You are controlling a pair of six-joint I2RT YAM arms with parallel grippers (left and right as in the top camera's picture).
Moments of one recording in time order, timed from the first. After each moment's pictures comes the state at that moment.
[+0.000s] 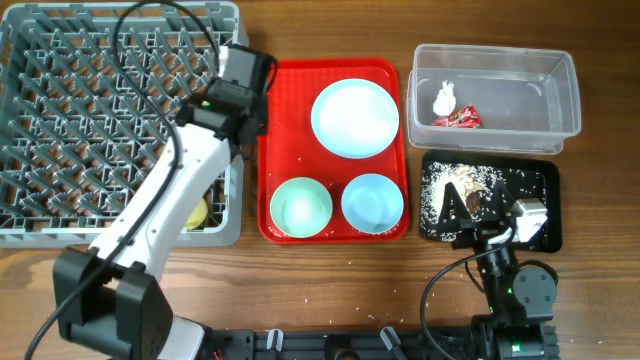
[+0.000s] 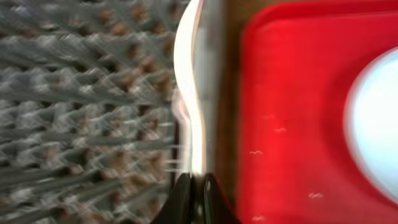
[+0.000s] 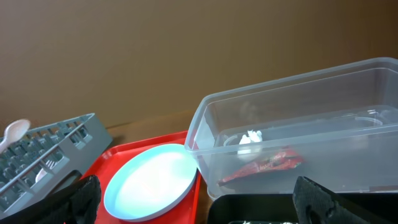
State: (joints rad) left arm -0.33 1.64 1.35 -0.77 -0.39 -0.25; right arm 0.04 0.02 0.01 0.00 -0.10 0.31
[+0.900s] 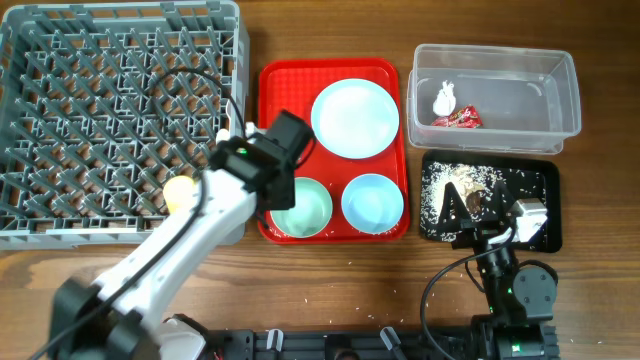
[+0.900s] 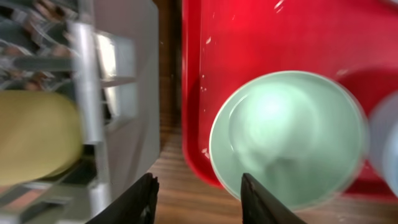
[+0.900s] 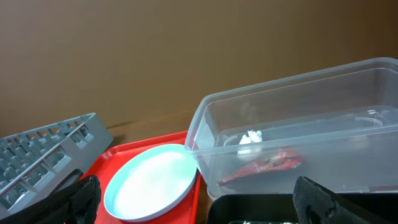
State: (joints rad) left arm -0.58 1.50 1.18 -1.10 -0.21 -0.59; right arm 0.04 0.02 0.01 0.00 -0.11 0.31
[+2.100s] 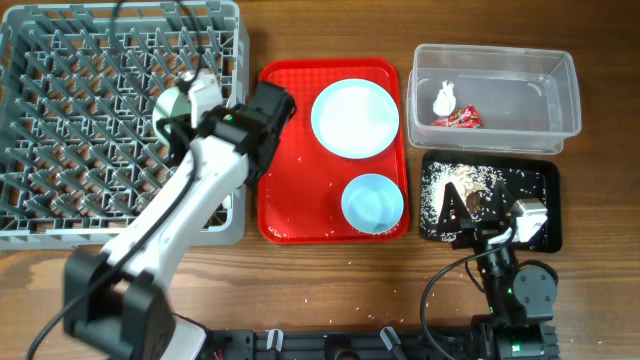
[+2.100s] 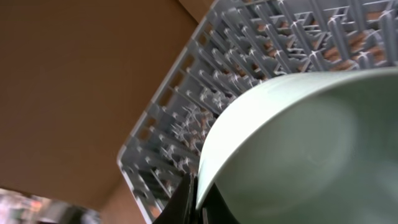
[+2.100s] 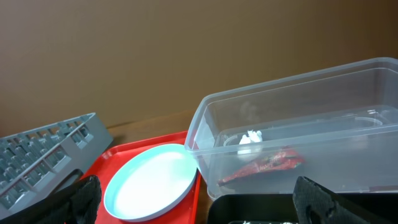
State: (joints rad) left arm -0.45 1.64 1.31 -1.14 -1.25 -0.70; right arm 0.04 0.02 0.01 0.00 -0.11 0.31
